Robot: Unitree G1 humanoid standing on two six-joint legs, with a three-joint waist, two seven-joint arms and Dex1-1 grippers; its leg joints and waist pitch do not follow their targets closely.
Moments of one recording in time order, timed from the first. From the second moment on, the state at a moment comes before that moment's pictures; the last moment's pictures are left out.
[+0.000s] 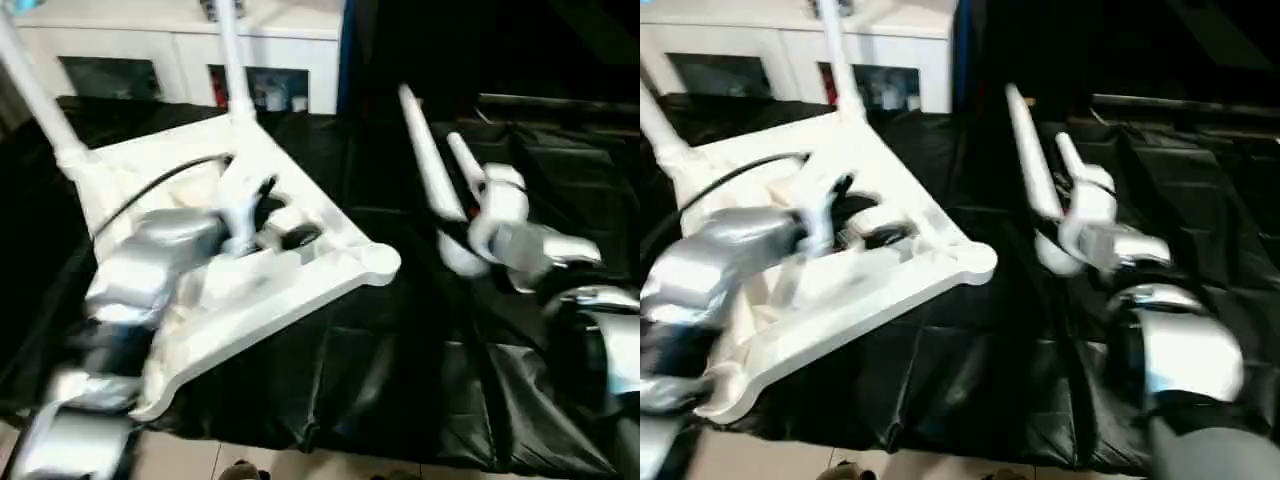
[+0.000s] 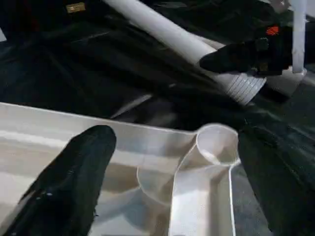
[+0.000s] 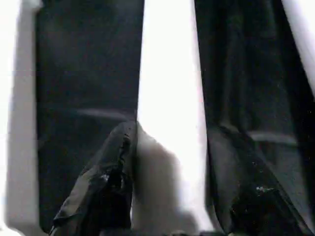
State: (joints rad) left arm -0.68 0.28 -0.07 0.16 -0.21 0.75 -0.68; right arm -1.01 -0.32 -0.28 1.22 0.14 0.31 0.43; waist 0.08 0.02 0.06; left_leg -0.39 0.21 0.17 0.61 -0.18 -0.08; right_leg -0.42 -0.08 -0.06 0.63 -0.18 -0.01
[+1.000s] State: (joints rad) left arm -0.88 0.00 0.33 0.38 -0.47 0.88 -0.30; right arm -0.55 -0.13 -0.10 0.20 0.46 0.66 0.72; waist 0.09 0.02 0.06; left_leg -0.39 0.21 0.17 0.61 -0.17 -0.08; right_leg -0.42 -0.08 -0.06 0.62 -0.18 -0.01
